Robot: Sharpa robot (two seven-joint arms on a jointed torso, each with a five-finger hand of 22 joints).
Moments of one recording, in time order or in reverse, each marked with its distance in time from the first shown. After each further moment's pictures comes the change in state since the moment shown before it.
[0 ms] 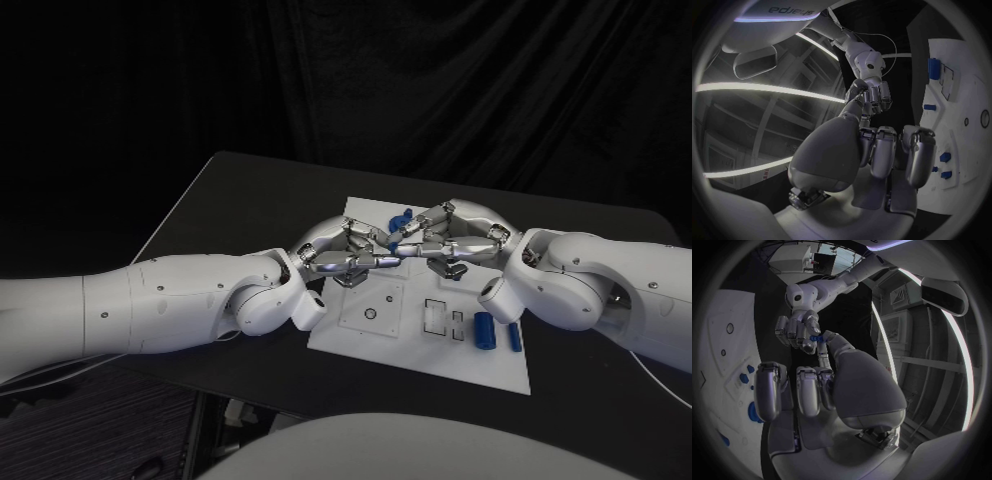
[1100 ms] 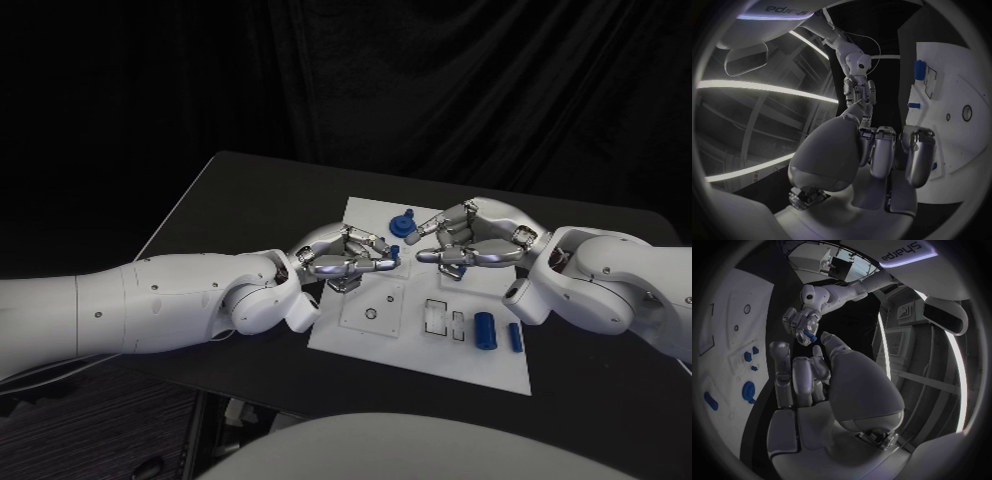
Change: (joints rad) left arm 0.000 -0.023 0.001 0.003 0.001 0.007 -0.129; left_hand -0.016 0.016 0.145 0.004 -0.041 -0.056 0.001 0.047 0.060 -0.003 -0.003 0.004 -0.013 -0.004 -0.004 0.000 0.000 0.000 -0.004 -0.003 0.000 0.001; right arm 0.020 -0.087 -0.001 0.040 -0.187 -0.047 0.023; right_hand 0.076 -0.036 -0.045 0.086 -0.052 -0.170 0.070 -0.003 0.004 -0.521 0.074 -0.389 -0.276 -0.290 0.074 -0.327 -0.213 0.157 -0.442 0.067 -0.685 -0.025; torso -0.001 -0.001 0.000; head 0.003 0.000
